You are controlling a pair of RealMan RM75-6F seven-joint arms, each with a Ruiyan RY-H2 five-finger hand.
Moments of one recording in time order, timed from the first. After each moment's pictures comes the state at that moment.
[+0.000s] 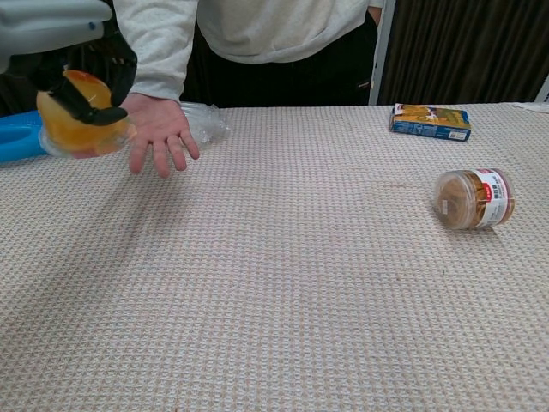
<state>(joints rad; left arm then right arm) -0.84 -1.25 -0.05 -2.11 0.90 1.42 0.84 0.05 -1.09 0.04 -1.62 -1.50 1.48 -0.03</state>
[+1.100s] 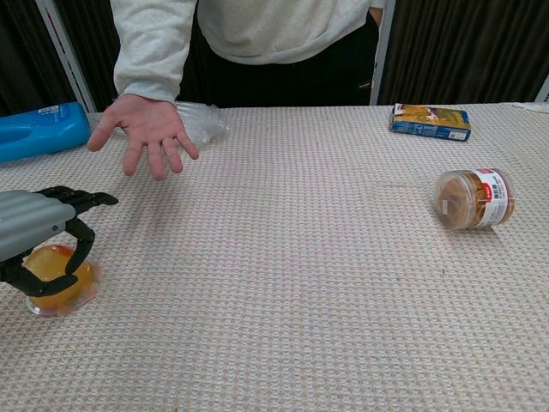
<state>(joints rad) -0.57 -1.46 0.14 -1.62 1.16 1.20 0.56 0.05 -1.11 0.04 -1.62 -1.52 1.49 -0.05</state>
